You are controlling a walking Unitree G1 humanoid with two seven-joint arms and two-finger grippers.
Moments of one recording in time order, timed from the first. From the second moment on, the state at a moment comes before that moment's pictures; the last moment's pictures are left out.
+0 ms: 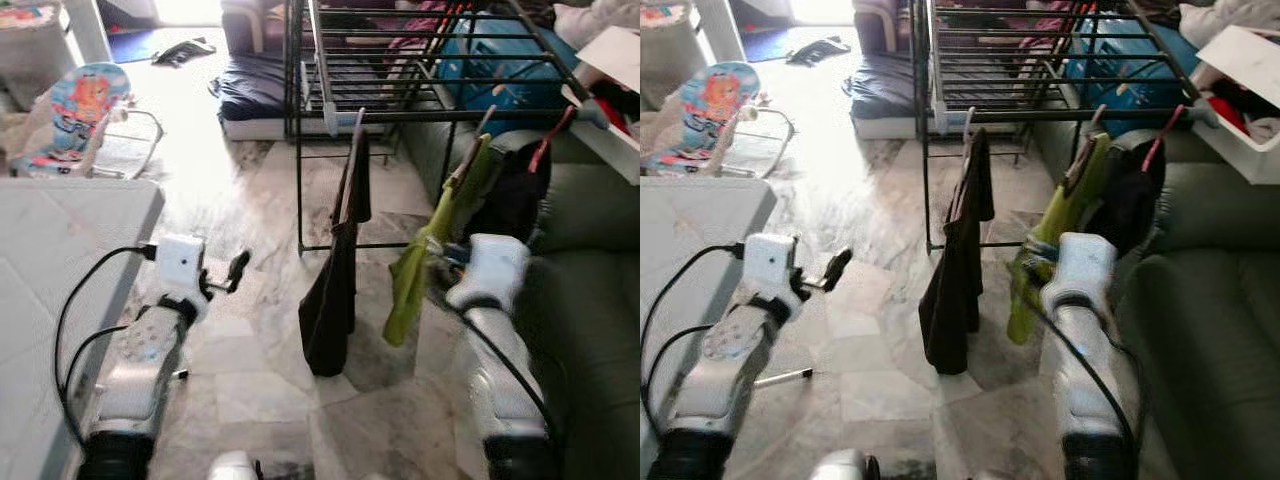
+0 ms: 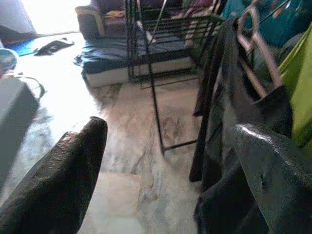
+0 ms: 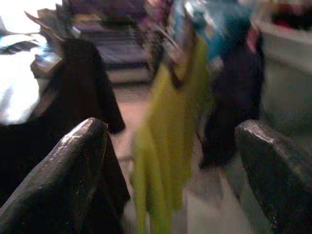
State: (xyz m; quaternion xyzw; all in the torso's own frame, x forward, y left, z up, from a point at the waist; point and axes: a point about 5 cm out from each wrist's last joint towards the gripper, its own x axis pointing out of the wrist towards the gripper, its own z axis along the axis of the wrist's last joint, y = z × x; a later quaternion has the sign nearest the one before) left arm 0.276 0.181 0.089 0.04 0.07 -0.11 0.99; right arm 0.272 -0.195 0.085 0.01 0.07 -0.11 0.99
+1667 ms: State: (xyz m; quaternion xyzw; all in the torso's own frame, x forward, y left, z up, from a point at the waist) left arm 0.291 0.176 0.095 0.04 0.03 -0.10 0.99; right arm 0.285 -0.173 0.088 0.01 0.05 -0.05 1.00
